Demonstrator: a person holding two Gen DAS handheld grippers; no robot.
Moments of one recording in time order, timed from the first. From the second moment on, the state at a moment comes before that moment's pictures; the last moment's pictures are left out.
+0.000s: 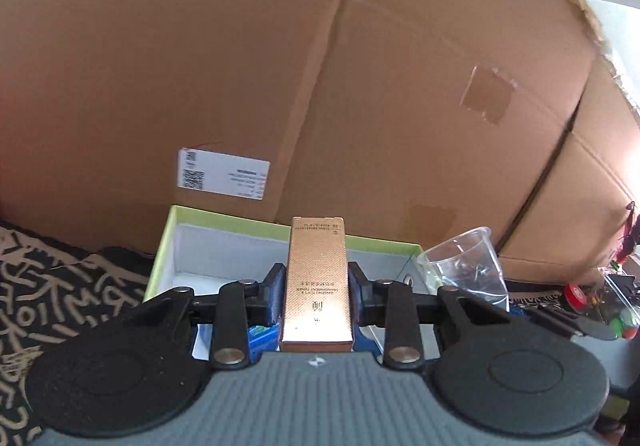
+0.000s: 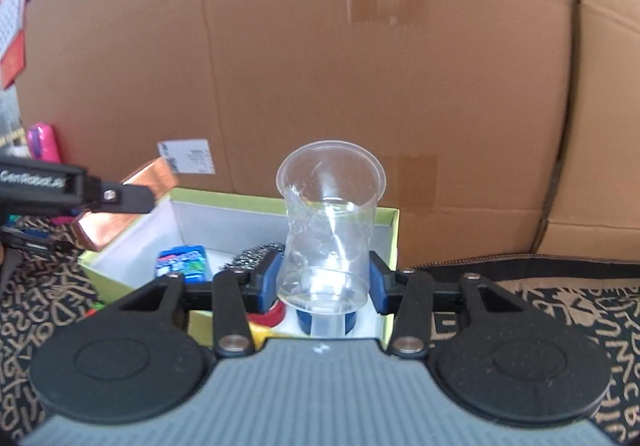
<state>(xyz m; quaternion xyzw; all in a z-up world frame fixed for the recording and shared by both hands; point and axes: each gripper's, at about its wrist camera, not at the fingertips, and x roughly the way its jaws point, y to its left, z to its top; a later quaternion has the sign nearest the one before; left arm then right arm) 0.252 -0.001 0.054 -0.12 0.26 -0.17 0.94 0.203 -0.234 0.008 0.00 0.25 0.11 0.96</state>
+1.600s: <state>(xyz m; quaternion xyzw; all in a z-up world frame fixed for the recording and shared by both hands) 0.075 0.010 0.013 -0.07 0.23 -0.09 0.97 0.015 -0.245 -0.015 0.02 0.20 0.13 0.97</state>
